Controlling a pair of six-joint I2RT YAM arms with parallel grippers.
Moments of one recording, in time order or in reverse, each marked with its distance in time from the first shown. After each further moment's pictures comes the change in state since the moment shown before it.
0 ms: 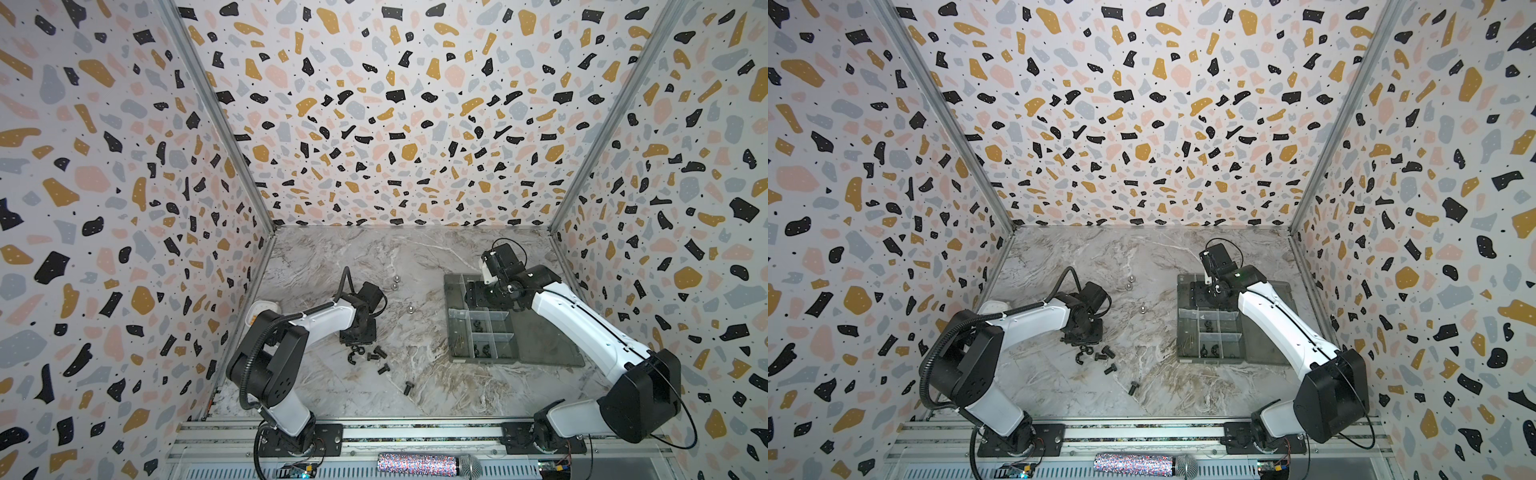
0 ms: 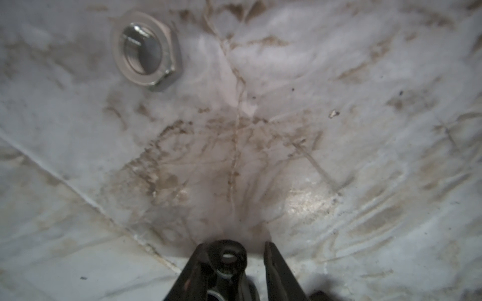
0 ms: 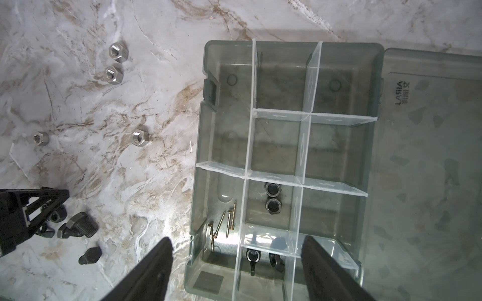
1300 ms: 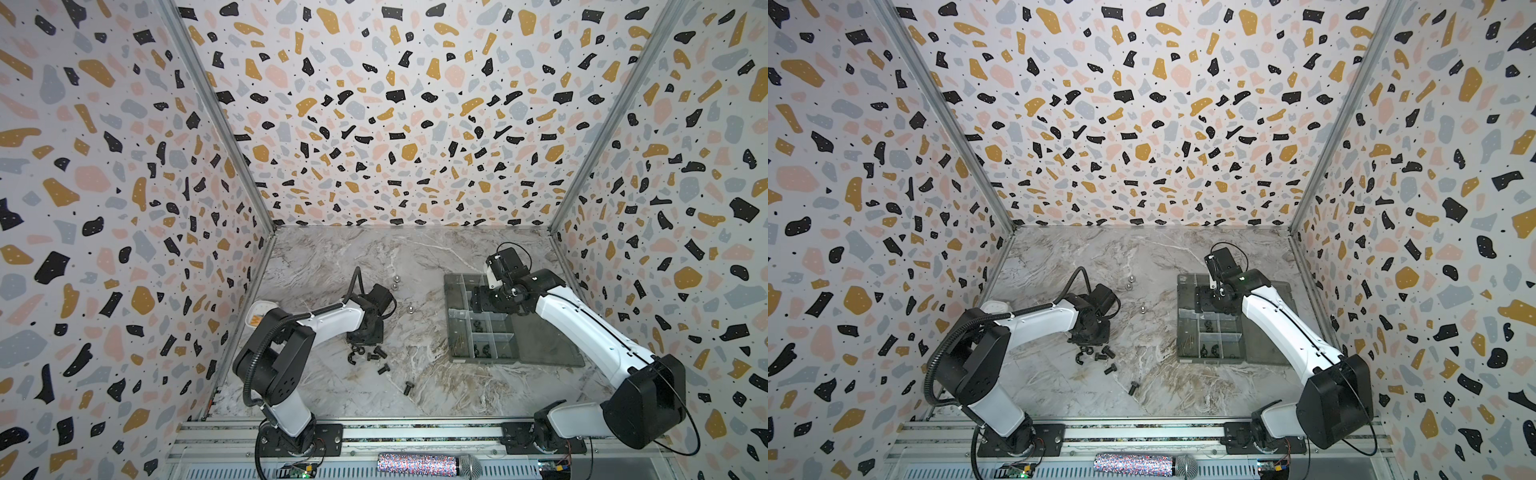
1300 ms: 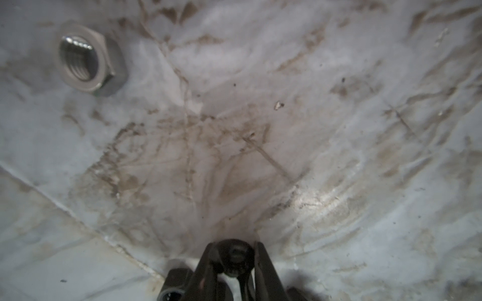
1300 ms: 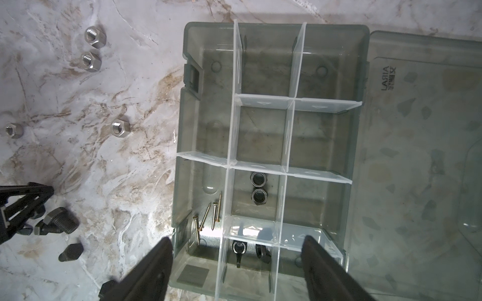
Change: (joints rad) left arm -0.086 0.033 0.032 -0.003 -0.019 -0.010; right arm -0.035 -0.038 -0.053 -0.013 0.007 -0.030
